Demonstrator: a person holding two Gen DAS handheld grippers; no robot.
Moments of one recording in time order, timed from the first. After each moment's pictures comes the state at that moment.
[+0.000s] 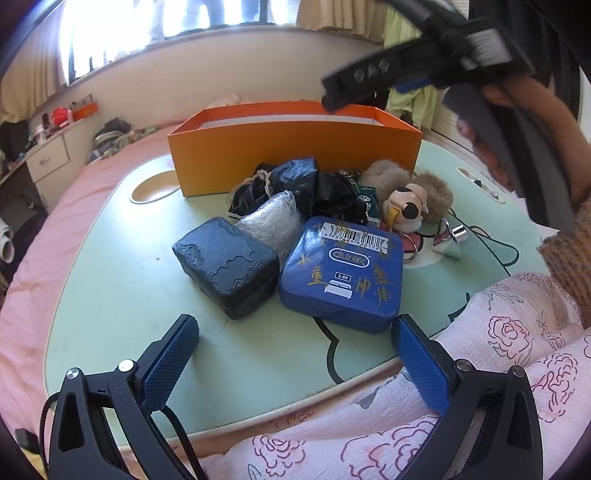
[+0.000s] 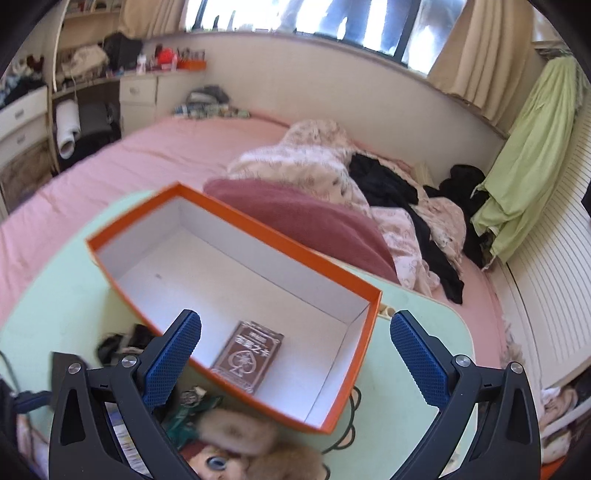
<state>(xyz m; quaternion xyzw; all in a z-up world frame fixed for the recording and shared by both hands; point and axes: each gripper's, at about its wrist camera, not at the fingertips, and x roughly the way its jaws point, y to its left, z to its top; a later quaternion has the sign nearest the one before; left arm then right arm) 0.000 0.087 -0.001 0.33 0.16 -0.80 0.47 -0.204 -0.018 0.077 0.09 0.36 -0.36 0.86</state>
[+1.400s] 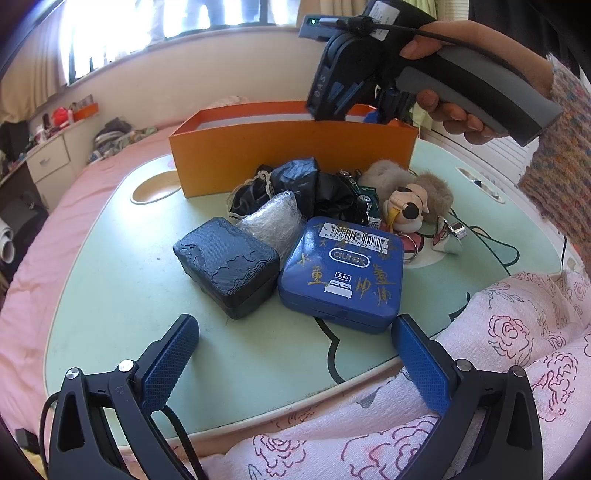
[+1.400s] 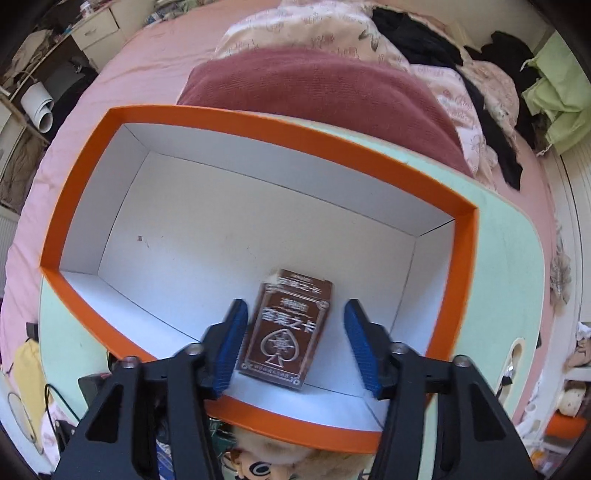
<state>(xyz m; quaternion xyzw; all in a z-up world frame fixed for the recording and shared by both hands) 0.001 0.087 0.000 0.33 0.16 -0.81 0.46 -0.150 -0.083 0.033 0.27 0.55 -0.24 0.75</state>
